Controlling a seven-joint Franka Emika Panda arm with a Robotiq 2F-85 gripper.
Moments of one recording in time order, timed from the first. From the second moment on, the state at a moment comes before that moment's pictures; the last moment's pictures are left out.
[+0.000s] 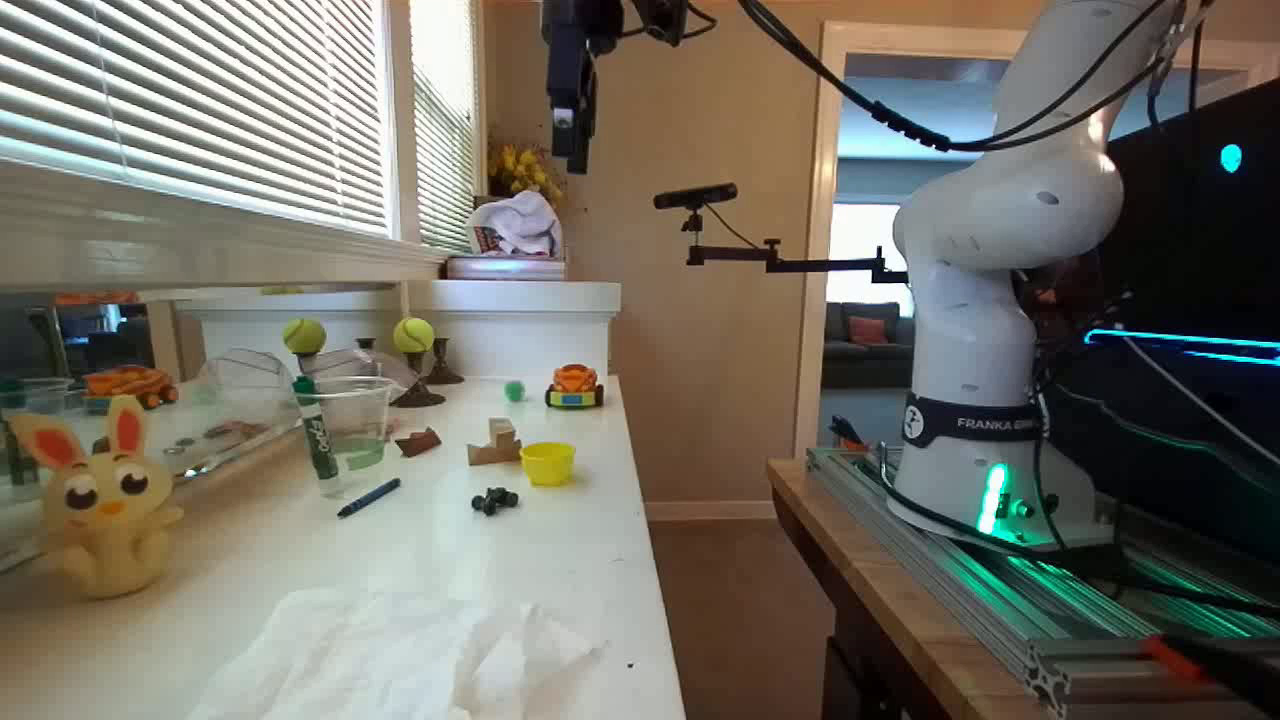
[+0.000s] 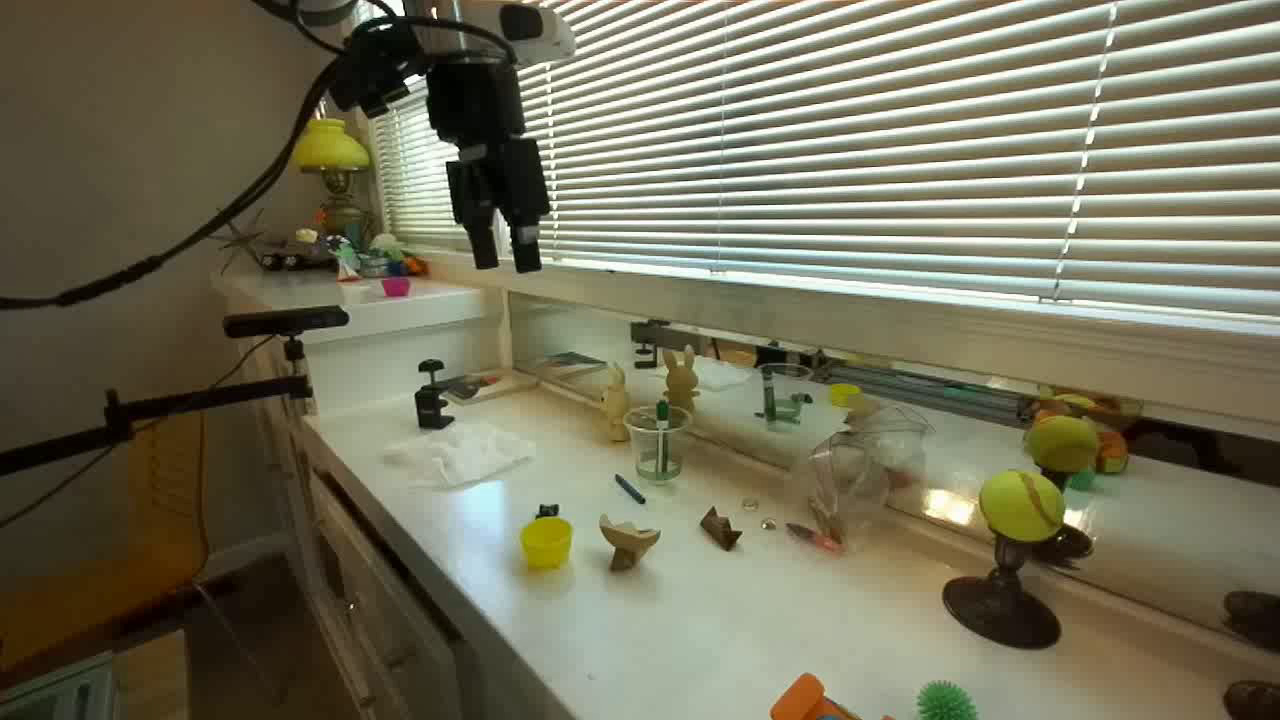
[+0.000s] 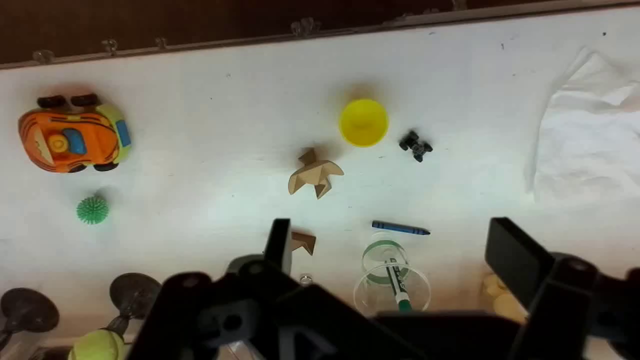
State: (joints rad) arm -0.03 -0.47 0.05 -2.28 -0.04 1.91 0.11
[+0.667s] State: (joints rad) arm -0.02 -0.47 0.04 -2.28 -0.04 1.87 0.08
